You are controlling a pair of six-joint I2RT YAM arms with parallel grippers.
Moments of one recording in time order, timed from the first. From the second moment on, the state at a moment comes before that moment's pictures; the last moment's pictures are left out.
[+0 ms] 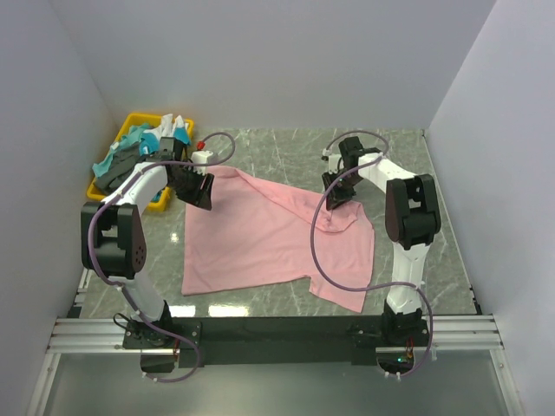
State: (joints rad) left arm -0.07 1.75 1.32 -0.74 0.42 0.34; right arm 0.20 2.09 1.54 -0.77 -0.32 -0.12
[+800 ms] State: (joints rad) left arm -0.07 1.76 1.33 -0.74 0.42 0.36; right arm 0.20 2.04 1.78 -0.69 -0.15 -0.25
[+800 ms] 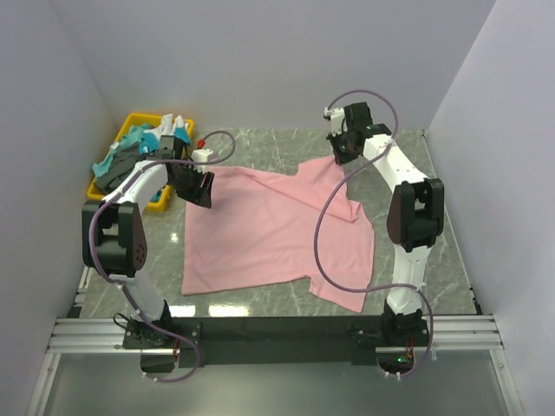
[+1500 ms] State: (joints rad) left arm -0.07 1.89 1.49 -0.68 0.36 0.26; right arm 0.17 2.45 2.19 -0.37 0.25 -0.41
